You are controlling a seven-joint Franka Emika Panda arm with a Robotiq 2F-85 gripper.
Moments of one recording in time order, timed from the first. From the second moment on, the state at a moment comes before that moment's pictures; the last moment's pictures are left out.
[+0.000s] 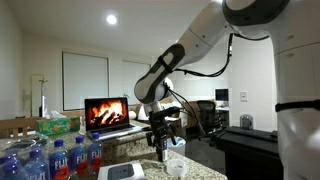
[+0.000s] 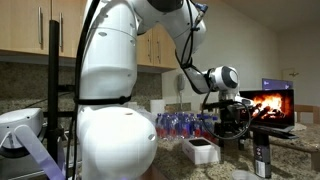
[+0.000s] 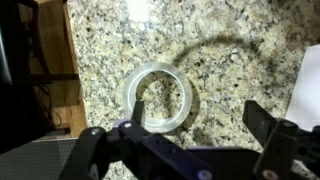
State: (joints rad) arm -0.02 0.03 0.01 -2.21 -0.15 1.93 0.35
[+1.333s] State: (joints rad) arm -0.01 0.20 -0.02 -2.26 -0.16 2.00 0.32
